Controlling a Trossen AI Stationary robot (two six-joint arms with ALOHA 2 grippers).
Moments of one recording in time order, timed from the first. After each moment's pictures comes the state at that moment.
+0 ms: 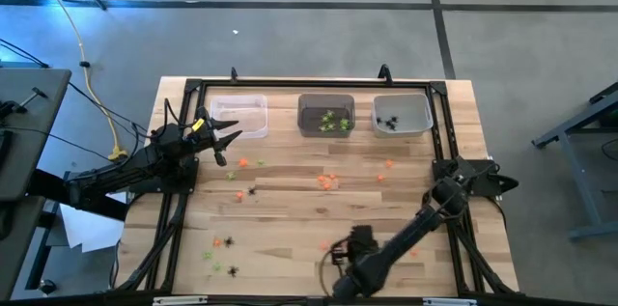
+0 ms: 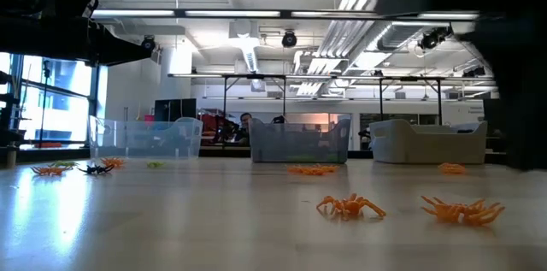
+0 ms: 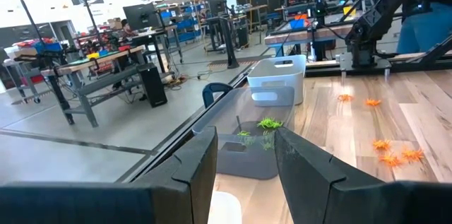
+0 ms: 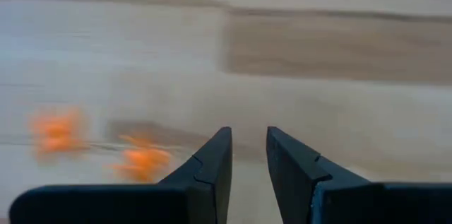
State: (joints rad) left arm 0.39 0.01 0.01 0.01 -0.04 0.21; right arm 0.73 2.30 1.87 -1.39 0.28 2.29
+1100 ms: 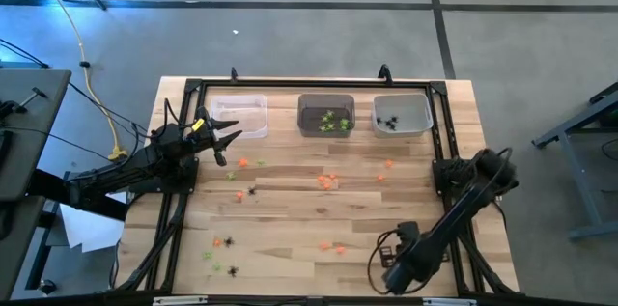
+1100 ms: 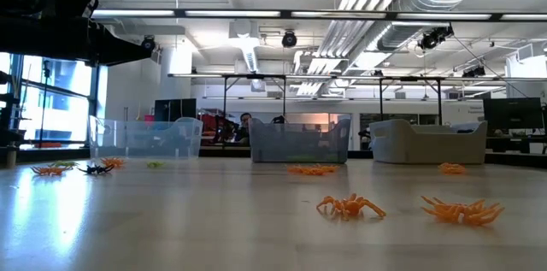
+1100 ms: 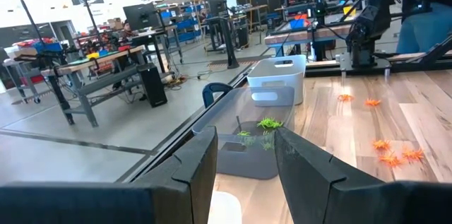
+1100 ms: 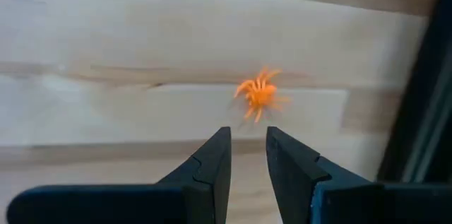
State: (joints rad) left arm 0.39 0.01 0.01 0.01 -0.04 0.21; right arm 0.87 1.86 1.25 -1.09 -0.17 2.33
